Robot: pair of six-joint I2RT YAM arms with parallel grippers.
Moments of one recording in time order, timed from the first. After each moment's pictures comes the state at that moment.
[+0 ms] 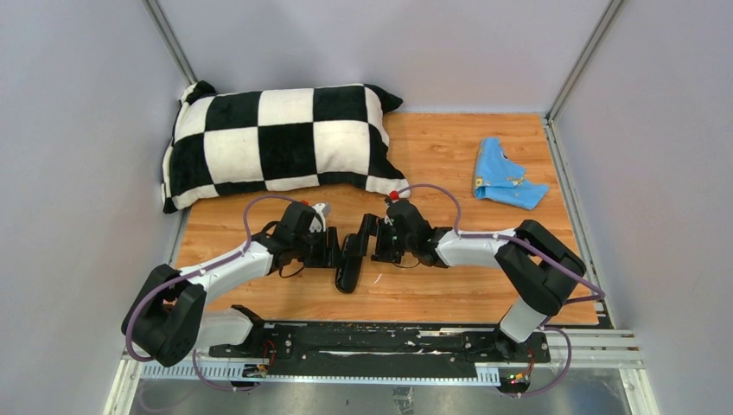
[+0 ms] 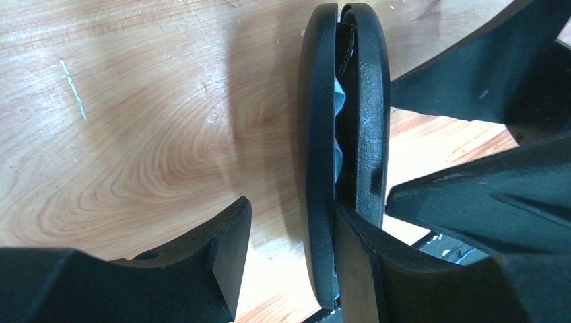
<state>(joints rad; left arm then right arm) -0.53 1.24 0.52 -0.19 0.31 -0.52 0.84 1.62 0.75 0.22 -0.26 0.92</state>
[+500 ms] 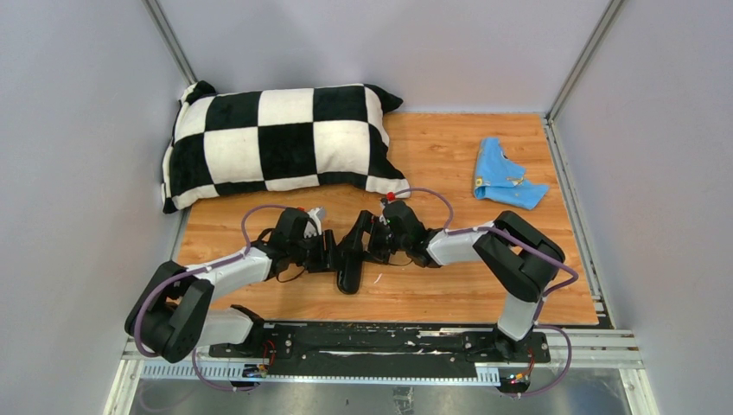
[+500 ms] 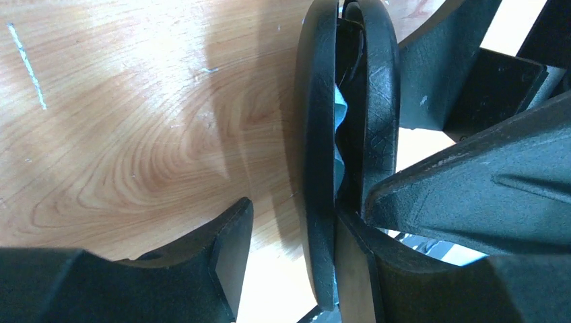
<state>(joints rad) -0.48 1.27 0.41 0.00 0.44 -0.62 0.84 1.76 0.76 0.44 -0.33 1.10</state>
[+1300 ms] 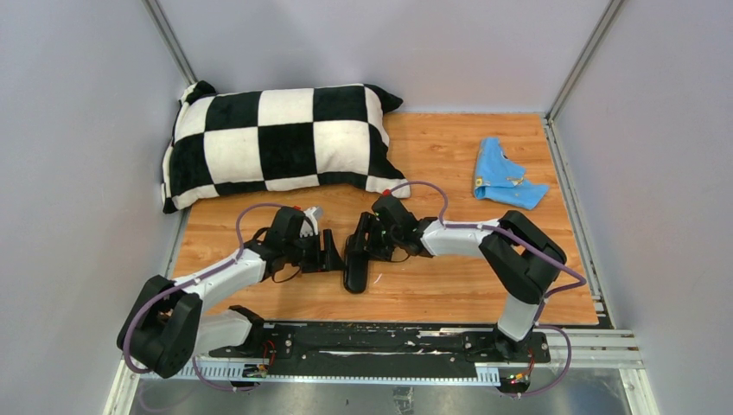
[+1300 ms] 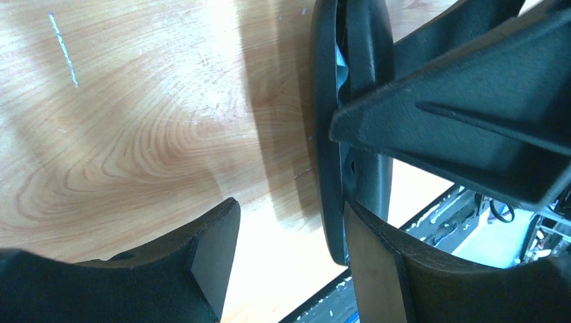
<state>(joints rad) -0.46 1.19 0.44 -0.13 0.42 -0.57 0.85 1.75 0.90 0.07 -0.21 1.01</state>
